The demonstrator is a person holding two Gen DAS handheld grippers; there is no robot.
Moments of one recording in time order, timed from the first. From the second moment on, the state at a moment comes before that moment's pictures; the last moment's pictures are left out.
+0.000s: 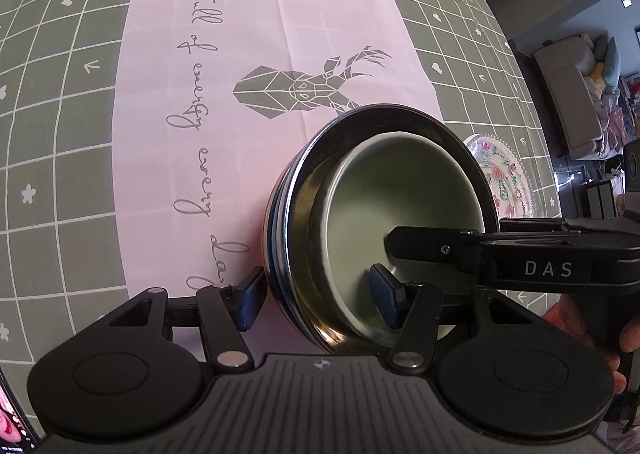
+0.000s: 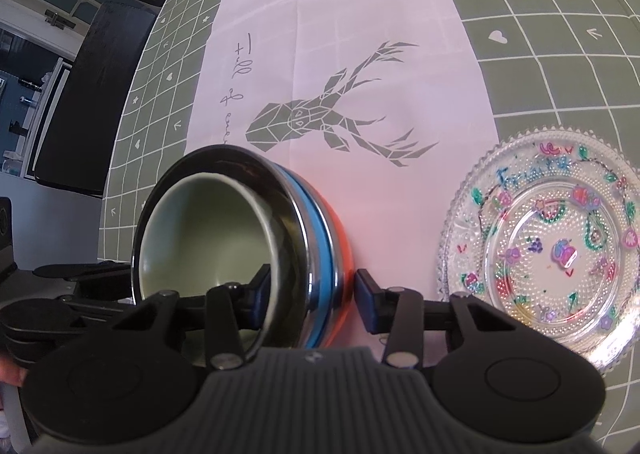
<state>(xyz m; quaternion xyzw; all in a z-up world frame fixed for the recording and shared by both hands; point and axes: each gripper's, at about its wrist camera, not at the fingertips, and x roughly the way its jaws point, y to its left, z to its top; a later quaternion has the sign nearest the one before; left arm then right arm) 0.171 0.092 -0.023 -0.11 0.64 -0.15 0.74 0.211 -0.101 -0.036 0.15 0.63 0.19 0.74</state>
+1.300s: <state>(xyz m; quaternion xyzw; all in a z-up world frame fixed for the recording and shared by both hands) 0.172 0.124 -0.025 -0.18 0.59 -0.14 0.77 0.207 -0.095 -0.038 0.17 0.61 0.19 0.75</state>
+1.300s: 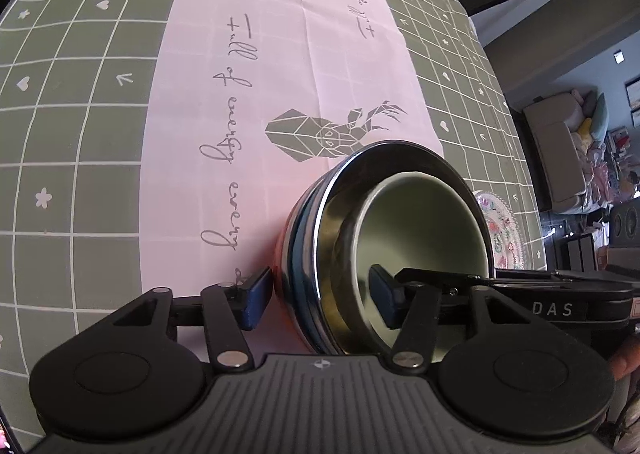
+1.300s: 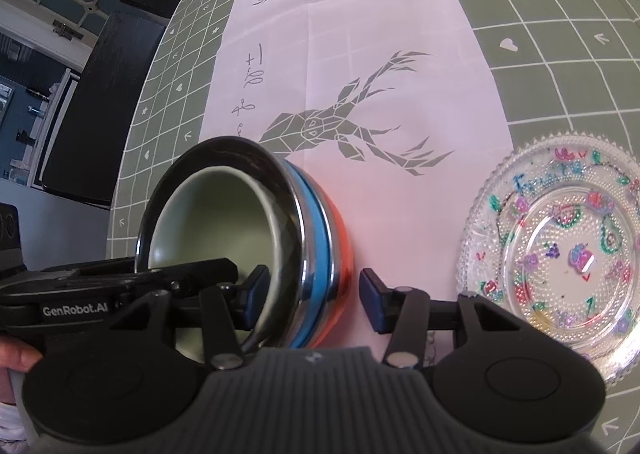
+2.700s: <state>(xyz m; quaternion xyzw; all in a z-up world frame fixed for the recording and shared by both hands) 0.177 0.122 -0.021 -0.17 0.63 -0.09 0.75 0.208 -0.093 -0.040 0.19 0.62 0.17 0.74</state>
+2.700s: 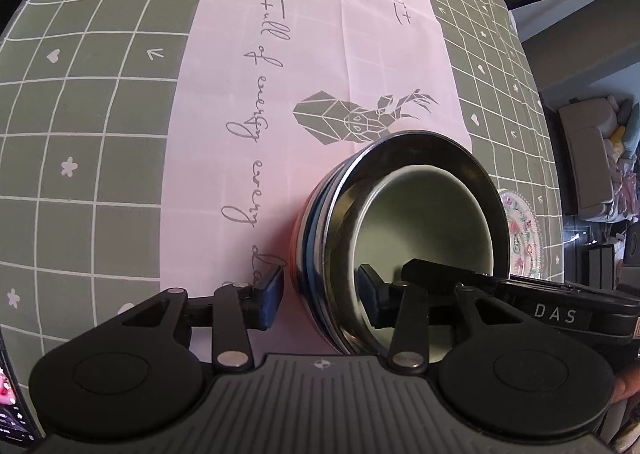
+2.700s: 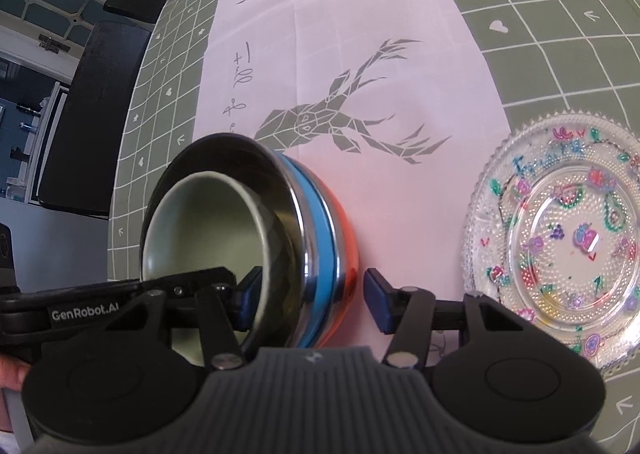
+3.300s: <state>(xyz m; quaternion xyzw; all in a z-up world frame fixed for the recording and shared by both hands) 0.184 0.113 -0.008 -0.15 0.63 -0.08 0.75 0.209 -0.093 -0.028 0.18 0.61 0.16 0.75</state>
